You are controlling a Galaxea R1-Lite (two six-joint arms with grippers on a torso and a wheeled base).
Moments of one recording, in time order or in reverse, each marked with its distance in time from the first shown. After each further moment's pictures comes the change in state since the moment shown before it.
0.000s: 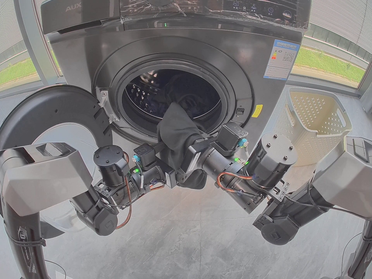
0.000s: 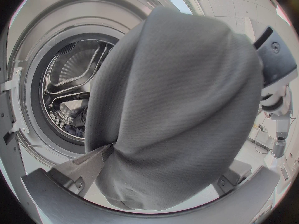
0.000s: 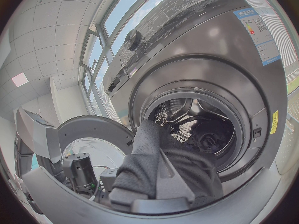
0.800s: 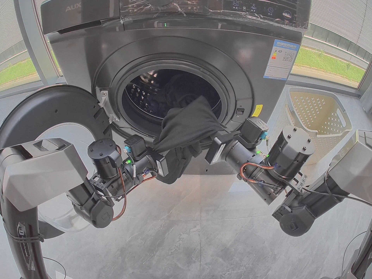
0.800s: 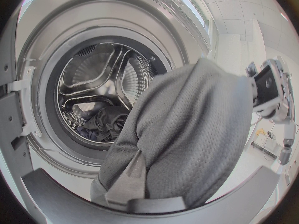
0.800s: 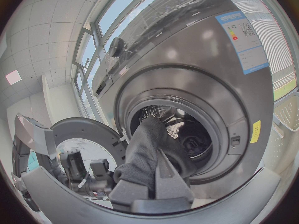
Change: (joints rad) left arm 0.060 0.006 -0.045 -0.002 0.046 -0.049; right arm -0.092 -0.068 0.089 -0.001 -0.003 0.007
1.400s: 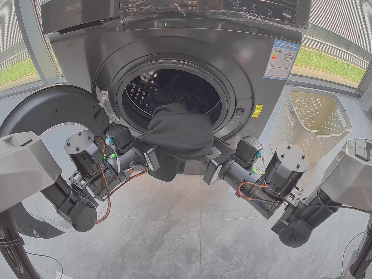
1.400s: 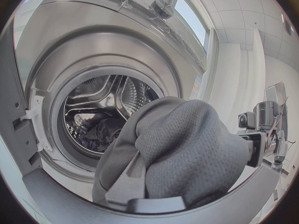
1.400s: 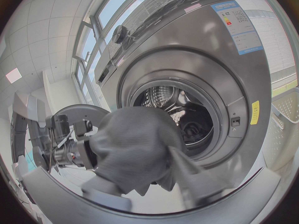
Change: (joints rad) left arm -0.016 -0.187 0.123 0.001 0.003 -0.059; right arm 0.024 0.034 0.093 -0.045 0.011 -0.001
